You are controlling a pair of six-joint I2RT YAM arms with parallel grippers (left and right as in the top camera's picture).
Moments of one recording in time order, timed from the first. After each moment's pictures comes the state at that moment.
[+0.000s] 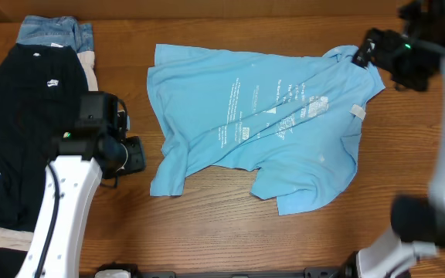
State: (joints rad) left arm -0.02 1.31 1.14 -1.15 0.07 -0.25; right arm -0.12 1.77 2.26 -1.63 -0.20 0.25
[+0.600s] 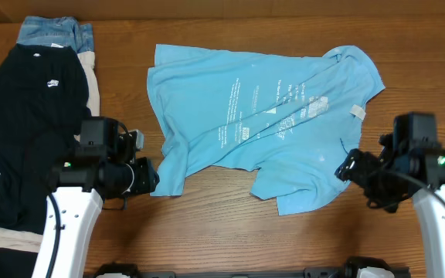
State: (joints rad) left arm -0.02 1.18 0.94 -1.10 0.30 -0.20; right arm -0.12 1.13 1.04 -1.33 -0.22 0.45
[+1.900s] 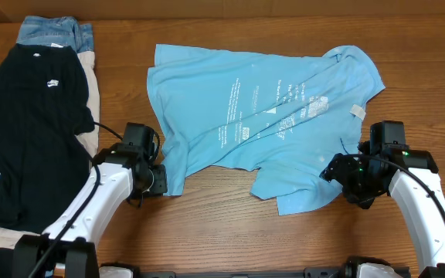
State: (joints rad) left arm -0.15 1.46 0.76 -0.78 0.02 -0.27; right arm -0.12 1.30 0.81 -0.99 -0.28 0.49
